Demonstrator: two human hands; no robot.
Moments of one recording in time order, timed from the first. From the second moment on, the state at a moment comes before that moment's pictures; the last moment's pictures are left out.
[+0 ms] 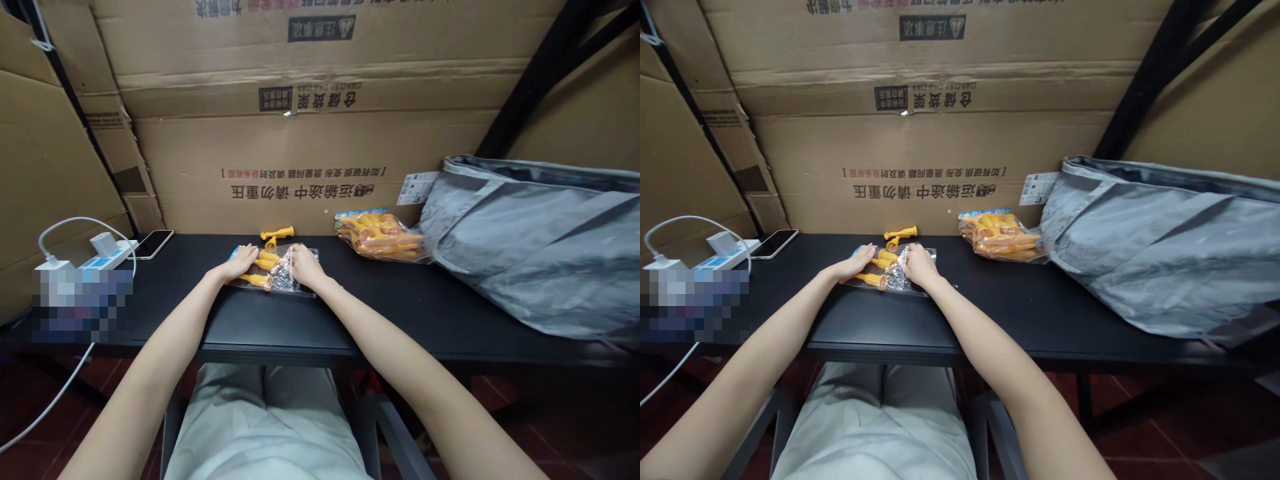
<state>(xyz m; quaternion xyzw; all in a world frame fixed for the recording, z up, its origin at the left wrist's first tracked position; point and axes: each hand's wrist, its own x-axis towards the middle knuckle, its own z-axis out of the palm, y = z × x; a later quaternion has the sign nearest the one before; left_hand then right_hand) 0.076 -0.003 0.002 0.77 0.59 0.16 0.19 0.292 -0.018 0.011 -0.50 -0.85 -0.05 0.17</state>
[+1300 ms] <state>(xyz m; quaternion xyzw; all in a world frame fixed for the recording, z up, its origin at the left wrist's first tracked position) 0.023 0.001 0.012 0.69 0.72 0.09 0.06 0.304 0.013 -0.012 -0.48 -0.76 0.15 0.42</state>
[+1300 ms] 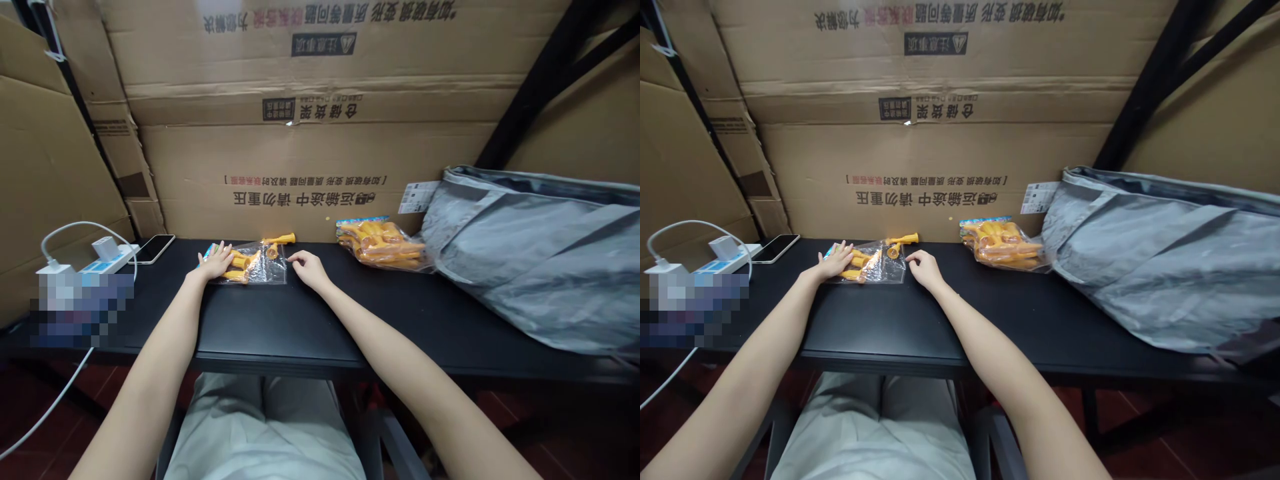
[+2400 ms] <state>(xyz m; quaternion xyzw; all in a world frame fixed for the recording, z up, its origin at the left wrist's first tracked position) 0.027 0.002 0.005 0.64 0.75 0.18 0.06 0.227 0.117 0.001 -0.51 -0.77 0.29 0.26</state>
